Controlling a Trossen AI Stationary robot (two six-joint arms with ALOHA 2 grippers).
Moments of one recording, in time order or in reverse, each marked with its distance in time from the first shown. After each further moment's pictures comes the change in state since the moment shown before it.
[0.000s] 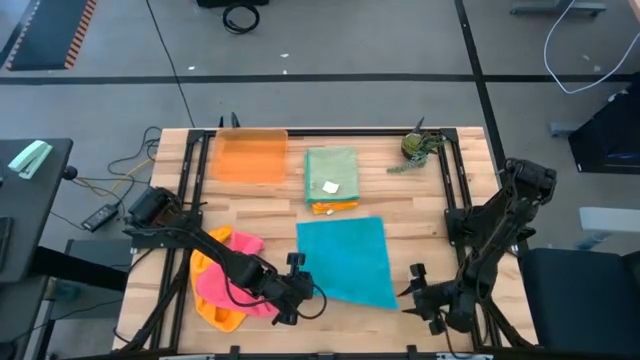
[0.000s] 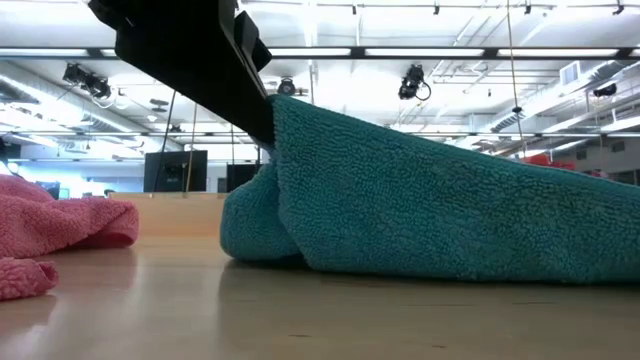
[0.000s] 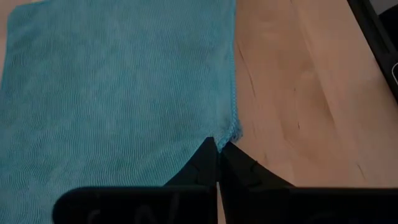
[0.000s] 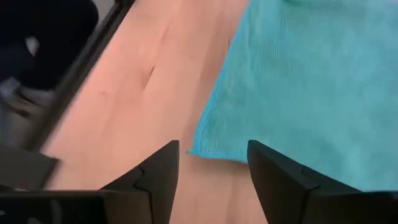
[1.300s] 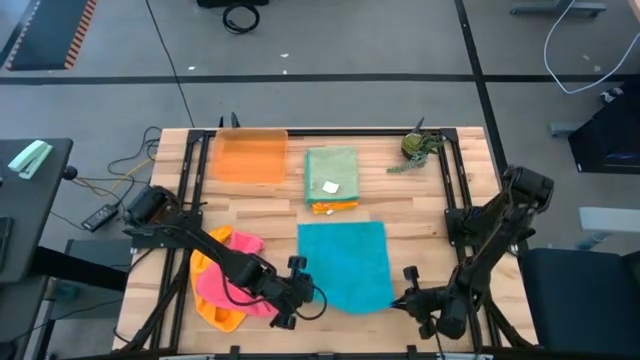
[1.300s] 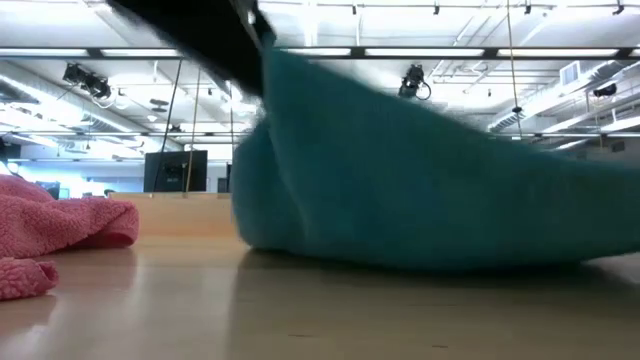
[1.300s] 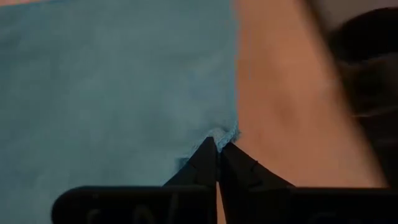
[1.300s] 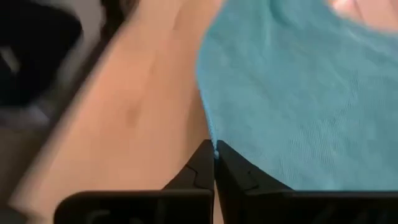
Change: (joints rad) left arm -0.008 -0.022 0.034 -0.023 0.088 -0.009; right arm -0.052 0.082 0.088 0.019 0.062 -0.071
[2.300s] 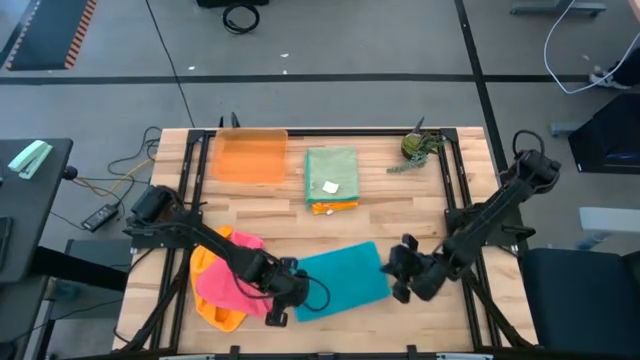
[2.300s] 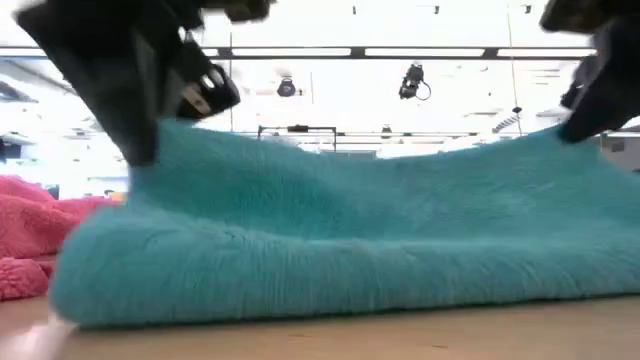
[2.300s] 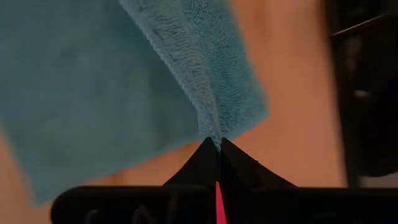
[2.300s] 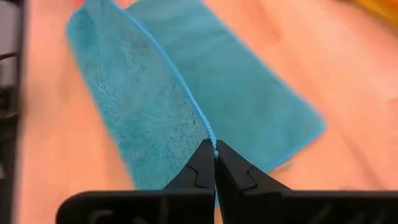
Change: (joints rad) left arm 0.061 0.028 0.047 -0.262 0.309 -0.108; right arm -0.286 -0.208 -0.001 -0.255 -0.127 0.402
